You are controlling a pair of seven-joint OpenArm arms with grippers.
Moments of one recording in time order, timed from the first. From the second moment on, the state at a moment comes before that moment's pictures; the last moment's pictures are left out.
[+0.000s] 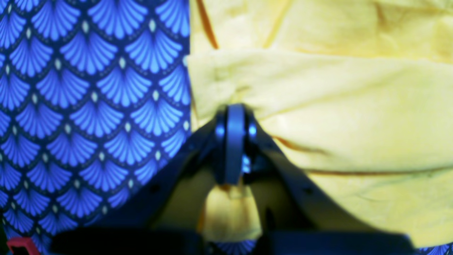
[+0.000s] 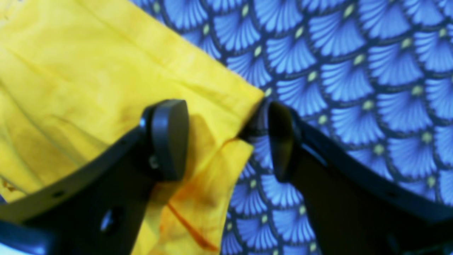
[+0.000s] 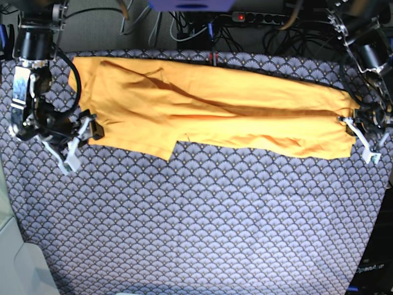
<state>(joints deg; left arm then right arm) -9.5 -22.5 -33.0 63.7 -8.2 -40.5 53.6 5.5 19.7 12.5 77.8 27.4 40.1 -60.5</state>
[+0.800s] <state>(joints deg) -9.6 -22.5 -33.0 63.7 -8.2 -40.6 54.0 2.3 18.9 10.3 90.5 28.2 39.9 -59.2</state>
